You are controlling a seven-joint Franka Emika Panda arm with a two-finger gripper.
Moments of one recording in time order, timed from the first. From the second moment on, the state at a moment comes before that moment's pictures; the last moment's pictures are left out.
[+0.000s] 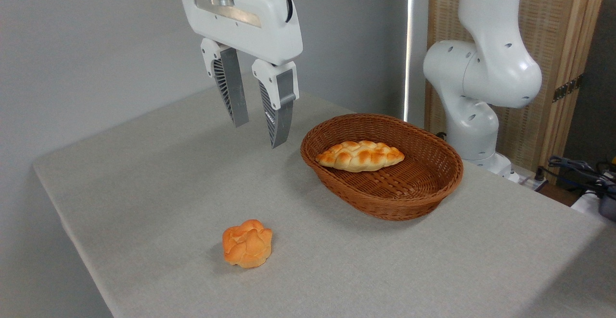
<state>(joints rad) 0.01 -0.05 -0.02 -1.61 -0.04 1.57 0.72</state>
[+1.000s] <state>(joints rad) -0.04 -0.36 -0.02 -2.10 -0.05 1.56 0.86</state>
